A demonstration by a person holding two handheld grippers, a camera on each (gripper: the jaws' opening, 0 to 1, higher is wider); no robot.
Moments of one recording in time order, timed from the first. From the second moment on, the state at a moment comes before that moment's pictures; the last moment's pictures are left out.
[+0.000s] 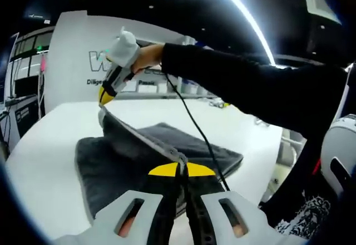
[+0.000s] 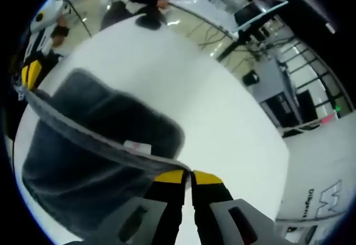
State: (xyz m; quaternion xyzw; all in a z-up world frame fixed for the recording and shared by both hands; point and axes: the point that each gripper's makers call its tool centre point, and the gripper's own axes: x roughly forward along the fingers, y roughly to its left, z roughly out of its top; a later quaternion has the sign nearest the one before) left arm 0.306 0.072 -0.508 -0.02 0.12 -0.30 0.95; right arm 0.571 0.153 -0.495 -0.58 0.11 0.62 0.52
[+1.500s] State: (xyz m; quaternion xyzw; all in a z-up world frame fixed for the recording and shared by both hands) left arm 0.323 -0.021 -0.488 -0.01 0.09 -0.41 0.91; right arm 0.584 0.073 -0.478 -0.58 0.13 0.57 0.56
